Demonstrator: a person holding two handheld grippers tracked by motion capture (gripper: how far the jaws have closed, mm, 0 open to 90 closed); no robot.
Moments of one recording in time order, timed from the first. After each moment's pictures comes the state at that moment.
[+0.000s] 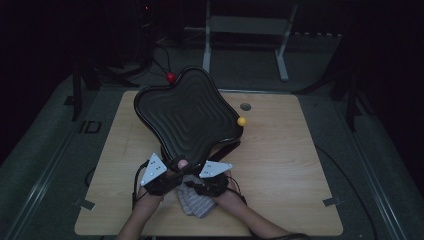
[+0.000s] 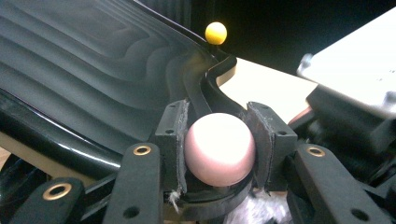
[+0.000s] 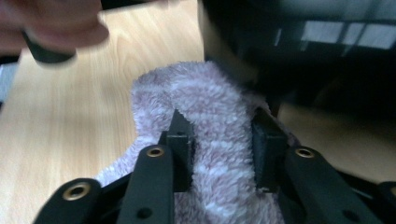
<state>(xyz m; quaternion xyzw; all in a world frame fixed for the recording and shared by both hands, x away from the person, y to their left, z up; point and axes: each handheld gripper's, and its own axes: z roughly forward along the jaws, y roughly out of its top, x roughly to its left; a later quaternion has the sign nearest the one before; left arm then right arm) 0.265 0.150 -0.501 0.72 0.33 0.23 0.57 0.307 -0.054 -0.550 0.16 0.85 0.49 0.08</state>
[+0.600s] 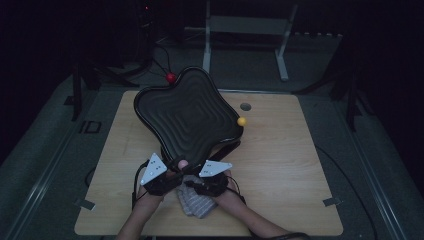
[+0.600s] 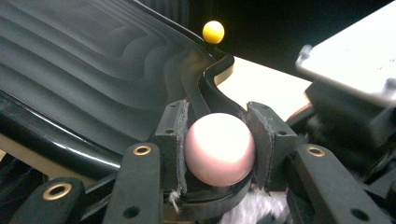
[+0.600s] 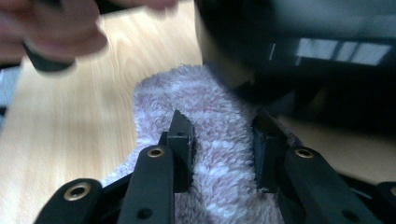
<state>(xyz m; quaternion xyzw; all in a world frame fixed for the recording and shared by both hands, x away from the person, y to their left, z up) 0.265 0.149 -0.500 0.72 0.33 0.23 0.57 0.305 -0.054 -0.541 0.17 0.84 0.51 0.08</state>
